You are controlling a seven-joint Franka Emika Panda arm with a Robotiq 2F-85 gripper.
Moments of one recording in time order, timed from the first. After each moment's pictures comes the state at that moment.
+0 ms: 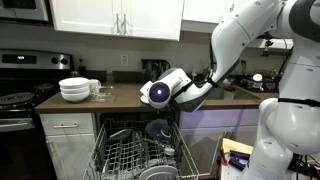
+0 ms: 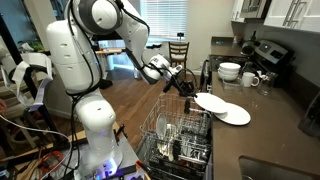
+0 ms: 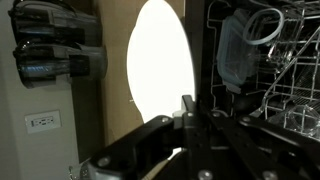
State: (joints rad) arm 0.12 -0.03 0.07 -2.44 -1.38 2.14 0.64
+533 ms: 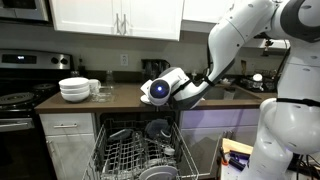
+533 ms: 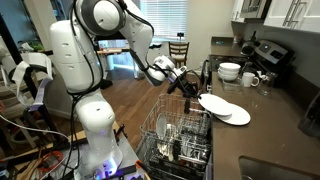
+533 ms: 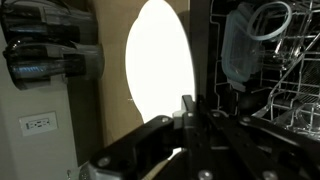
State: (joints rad) arm 0.09 0.00 0.03 -2.41 -1.42 2.22 0.64
